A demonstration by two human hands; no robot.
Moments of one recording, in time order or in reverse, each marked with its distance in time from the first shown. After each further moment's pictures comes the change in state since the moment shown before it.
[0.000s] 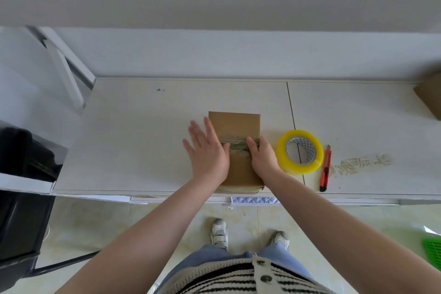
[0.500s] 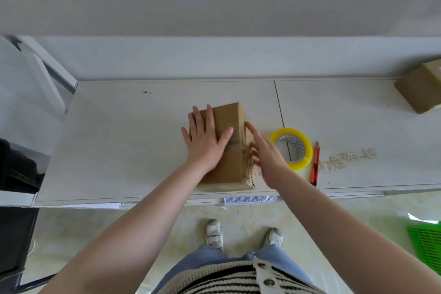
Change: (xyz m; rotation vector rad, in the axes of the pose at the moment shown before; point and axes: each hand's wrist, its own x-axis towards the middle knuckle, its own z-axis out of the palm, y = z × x) left_hand 0.032 0.010 -0.010 -0.248 -0.098 0.135; right_hand -0.011 -0.003 -0.032 0.500 -0.156 0.104
